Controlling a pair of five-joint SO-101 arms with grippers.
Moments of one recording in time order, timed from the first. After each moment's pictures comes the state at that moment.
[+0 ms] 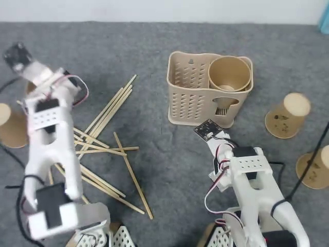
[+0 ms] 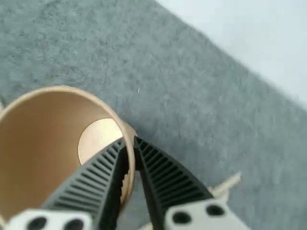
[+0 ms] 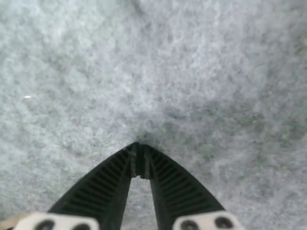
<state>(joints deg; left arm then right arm) -24.2 -6.5 25.2 36.4 22.6 -9.2 -30.1 67.3 58.7 29.4</state>
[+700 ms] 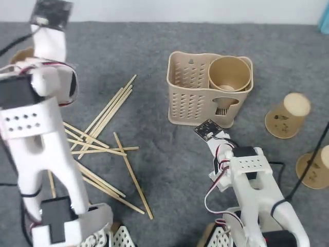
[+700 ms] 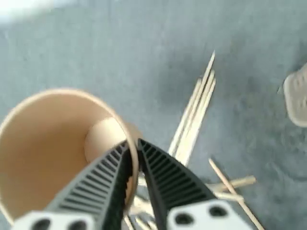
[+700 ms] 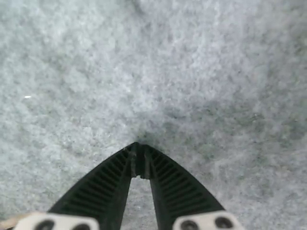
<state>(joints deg) -15.4 -11.4 -22.7 98.5 -16.2 -9.2 -30.1 67.3 58.7 29.4</state>
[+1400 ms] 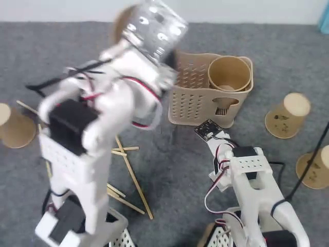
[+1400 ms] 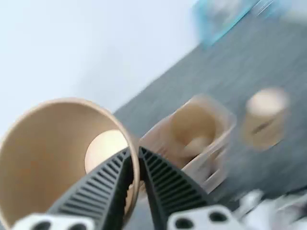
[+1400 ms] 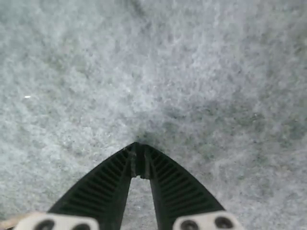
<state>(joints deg) 30.6 -11.1 -41.3 93.0 -9.1 -9.2 -30.1 67.3 58.7 29.4</state>
